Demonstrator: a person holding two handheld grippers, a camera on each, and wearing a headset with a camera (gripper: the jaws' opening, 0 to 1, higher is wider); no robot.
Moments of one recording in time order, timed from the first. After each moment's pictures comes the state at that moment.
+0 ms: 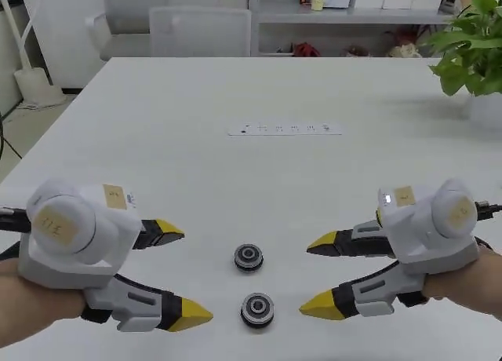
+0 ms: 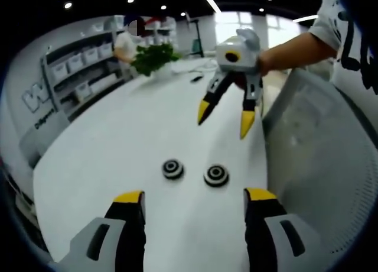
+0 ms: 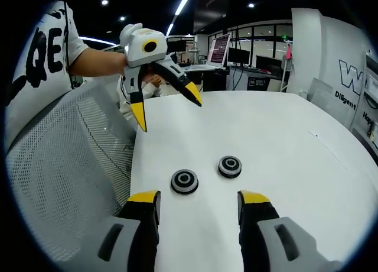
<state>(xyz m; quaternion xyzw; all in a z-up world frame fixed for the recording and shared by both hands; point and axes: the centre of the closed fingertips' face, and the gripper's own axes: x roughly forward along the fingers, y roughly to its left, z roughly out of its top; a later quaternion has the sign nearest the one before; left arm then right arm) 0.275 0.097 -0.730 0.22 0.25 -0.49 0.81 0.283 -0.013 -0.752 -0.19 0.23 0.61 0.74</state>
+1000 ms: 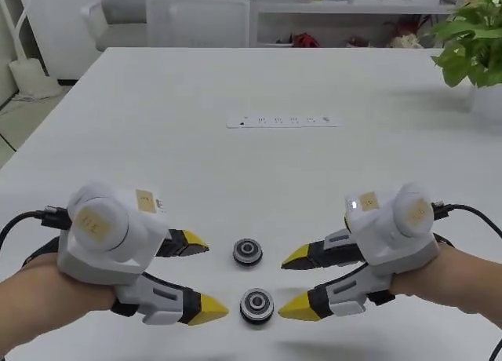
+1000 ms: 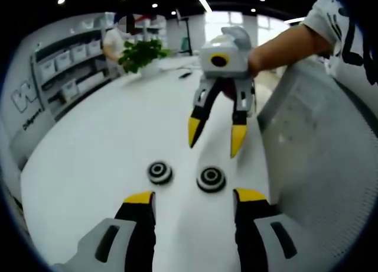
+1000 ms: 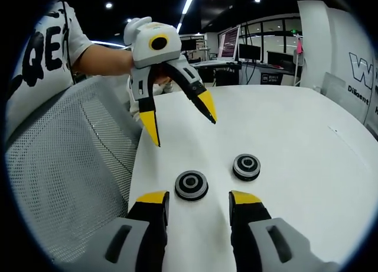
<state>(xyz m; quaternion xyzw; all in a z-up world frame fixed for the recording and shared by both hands) 0.281 0.071 -0.755 0.22 0.26 -0.53 0.78 0.280 0.013 -0.779 -0.18 0.25 0.64 0.70</state>
